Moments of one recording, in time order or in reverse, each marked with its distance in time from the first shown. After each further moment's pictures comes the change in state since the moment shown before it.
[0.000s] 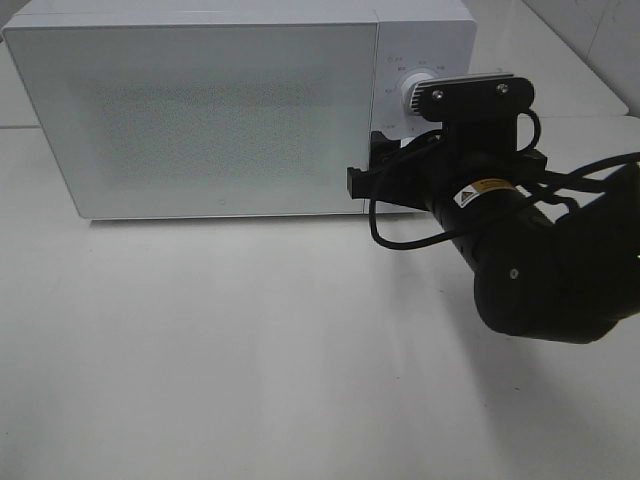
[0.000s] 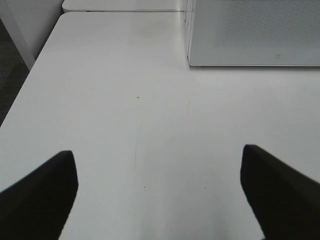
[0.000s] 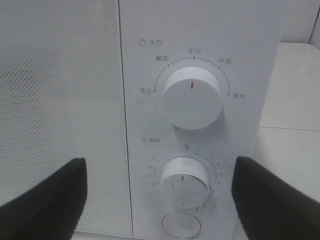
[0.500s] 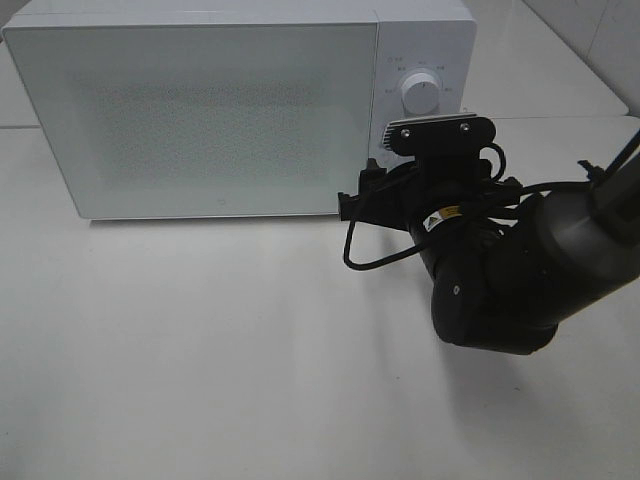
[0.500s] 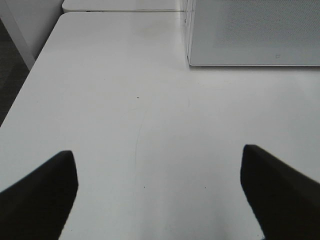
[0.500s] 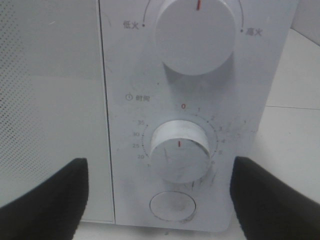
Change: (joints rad) left arm 0.000 0.000 0.000 0.000 0.000 0.000; right arm 0.000 0.181 -0.080 0.051 -0.071 0.003
